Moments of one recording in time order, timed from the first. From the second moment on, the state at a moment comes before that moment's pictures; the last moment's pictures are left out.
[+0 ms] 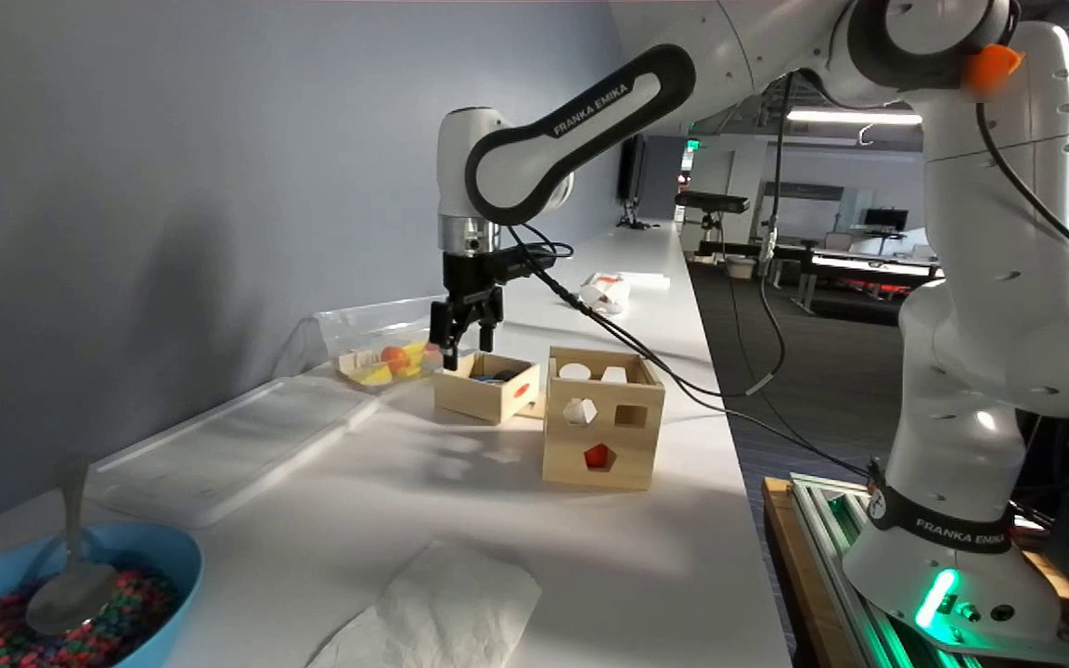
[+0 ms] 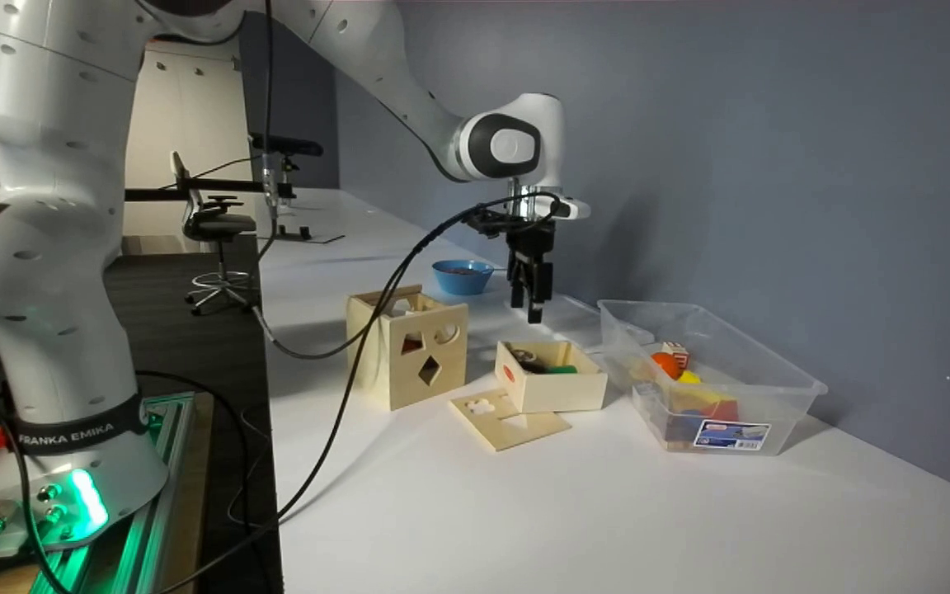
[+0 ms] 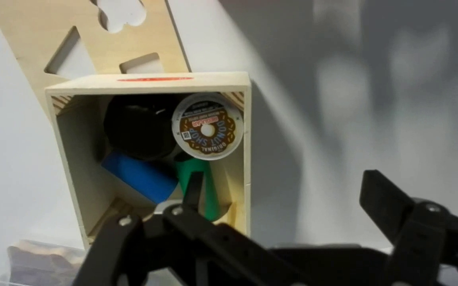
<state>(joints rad) 0.00 0.27 -0.06 -1.88 -0.07 2.17 0.24</state>
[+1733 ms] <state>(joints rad) -0.04 0.31 -0.09 -1.88 -0.06 2.28 0.15</state>
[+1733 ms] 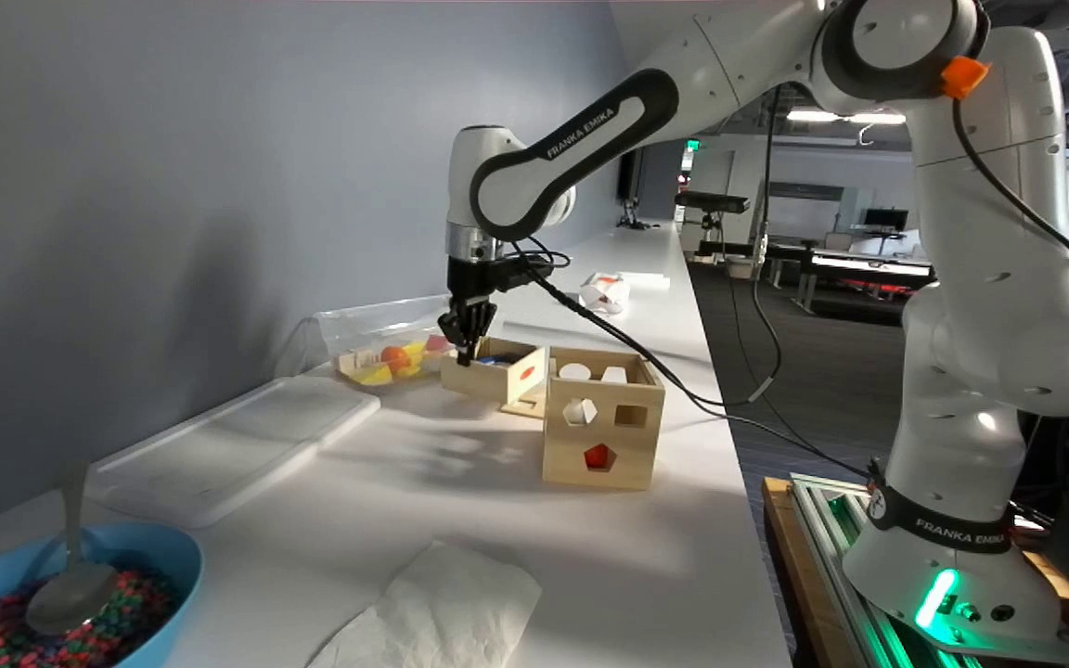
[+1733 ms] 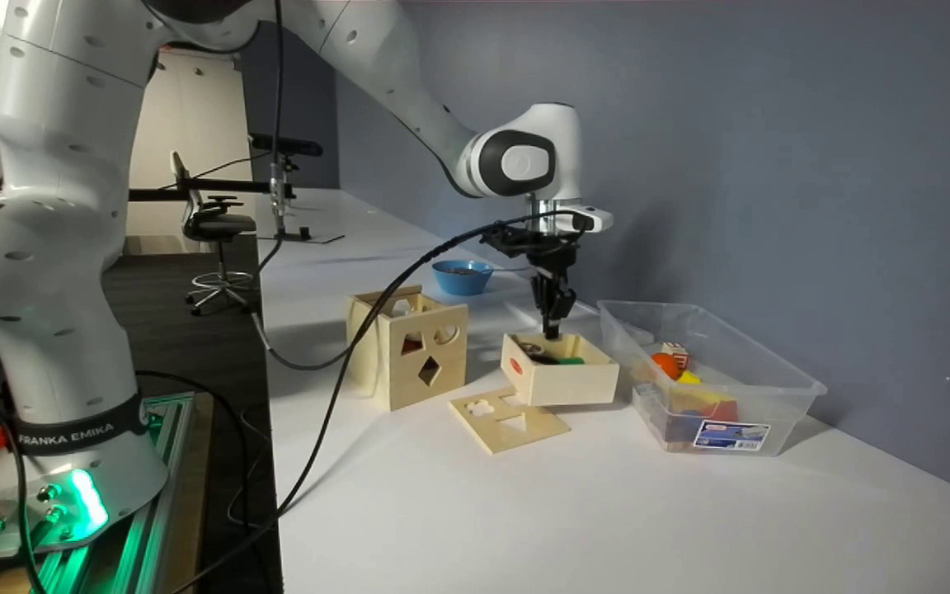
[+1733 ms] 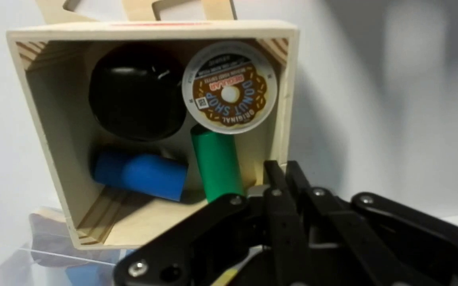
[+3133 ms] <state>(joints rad) -0.17 0.39 -0.12 -1.44 0.06 2.12 0.03</state>
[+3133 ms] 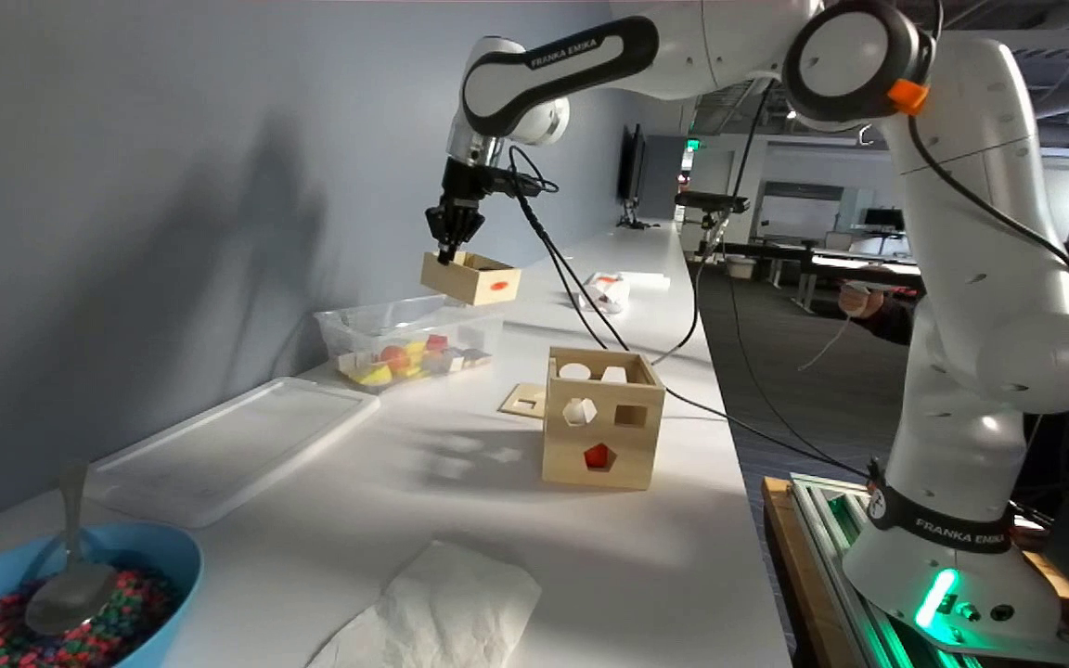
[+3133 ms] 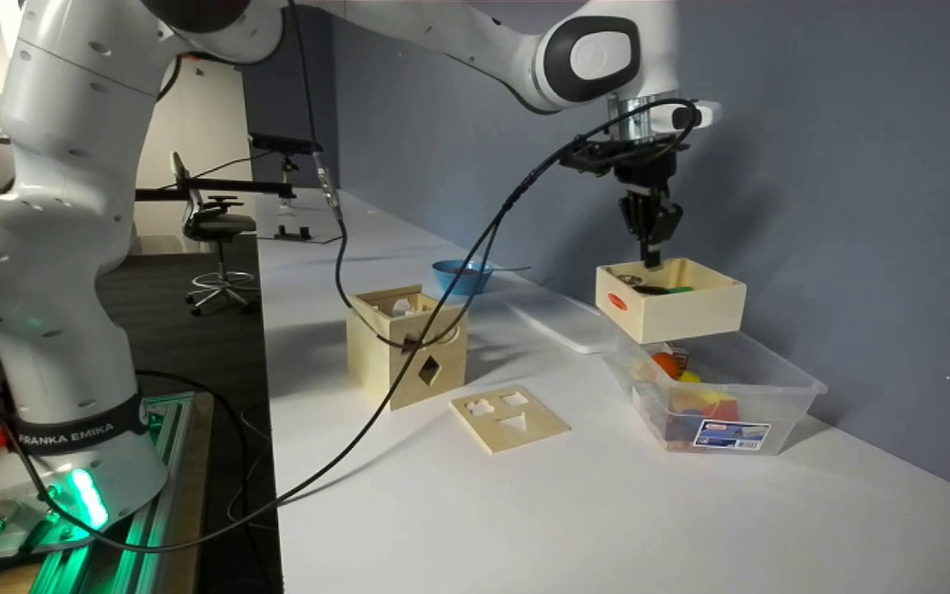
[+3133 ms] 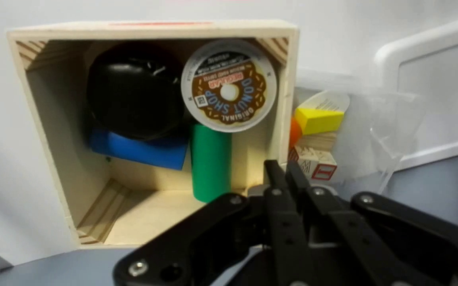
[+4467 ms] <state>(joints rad) -0.12 0.59 -0.16 -1.28 0.00 2.25 0.26</state>
